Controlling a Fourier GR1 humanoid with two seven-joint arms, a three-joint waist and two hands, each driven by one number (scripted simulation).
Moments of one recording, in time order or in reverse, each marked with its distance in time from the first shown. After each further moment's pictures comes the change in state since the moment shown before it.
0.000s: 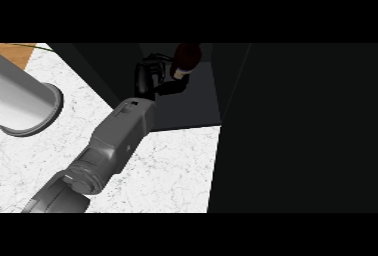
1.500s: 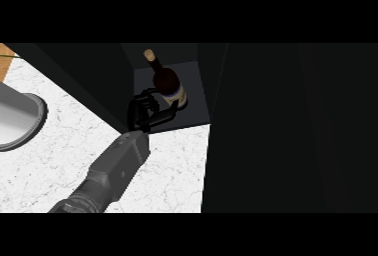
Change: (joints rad) left arm 0.249 -0.027 0.068 -0.048 0.172 -0.257 -0.073; right arm -0.017 0.034 0.015 0.015 -0.038 0.011 -0.021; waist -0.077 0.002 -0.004
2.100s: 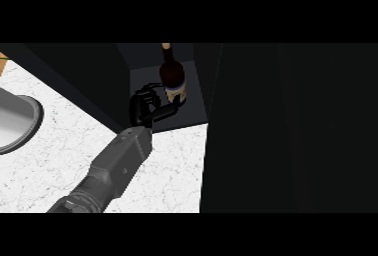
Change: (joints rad) left arm -0.025 -0.002 -0.041 -0.024 0.036 0.075 0.007; right arm 0.022 0.013 -0.006 0.007 -0.023 0.022 -0.027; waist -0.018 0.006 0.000
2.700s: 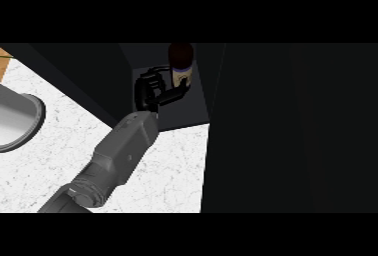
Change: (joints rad) left arm -0.109 -0.001 -0.026 -0.014 0.039 0.079 0.066; right arm 0.023 0.001 -0.015 0.003 -0.008 0.012 -0.009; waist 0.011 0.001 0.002
